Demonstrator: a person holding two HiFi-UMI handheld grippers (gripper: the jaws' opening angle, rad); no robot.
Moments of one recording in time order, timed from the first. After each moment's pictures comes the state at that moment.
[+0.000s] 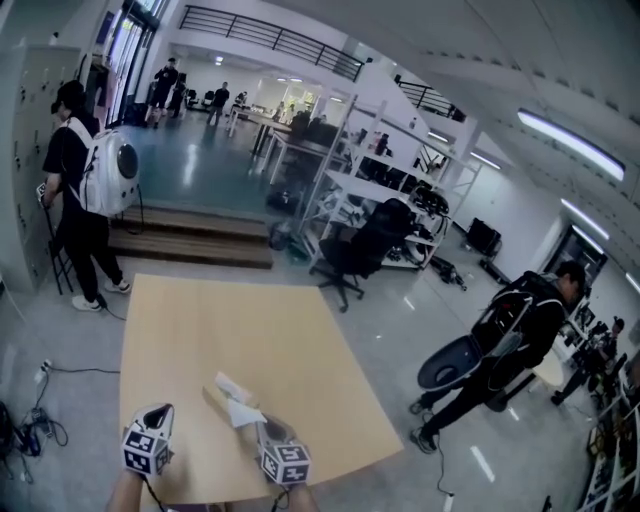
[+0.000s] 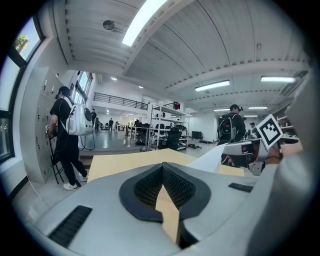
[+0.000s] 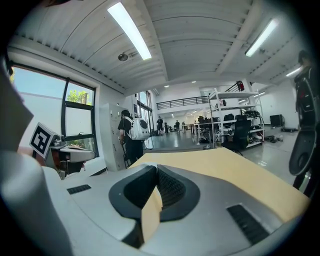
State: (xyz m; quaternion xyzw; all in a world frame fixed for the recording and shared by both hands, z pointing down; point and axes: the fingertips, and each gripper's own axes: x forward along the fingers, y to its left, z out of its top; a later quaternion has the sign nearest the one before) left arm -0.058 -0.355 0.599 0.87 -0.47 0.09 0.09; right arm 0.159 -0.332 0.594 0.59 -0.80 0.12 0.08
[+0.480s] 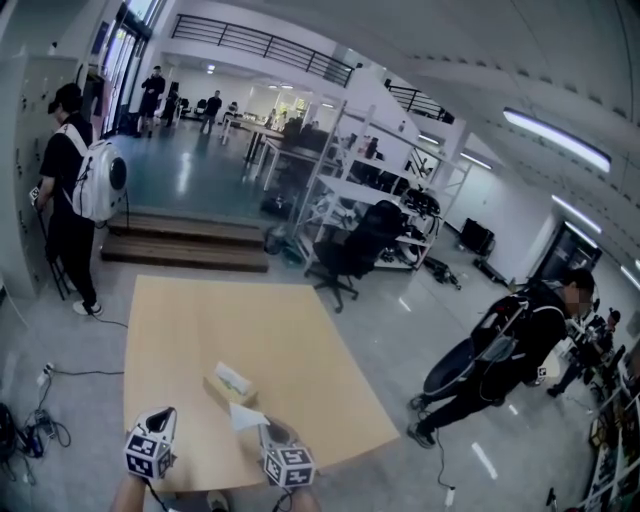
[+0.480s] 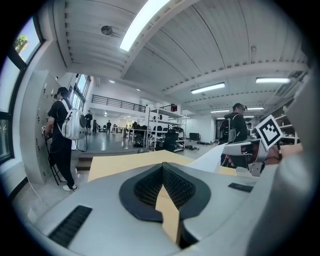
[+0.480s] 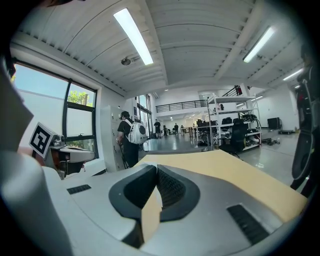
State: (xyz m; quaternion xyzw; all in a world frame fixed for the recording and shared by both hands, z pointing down) left arm -0.068 -0.293 0.594 0.88 -0.46 0.08 0.08; right arm 0.148 -0.266 0.584 0.60 -0.79 0.10 0.07
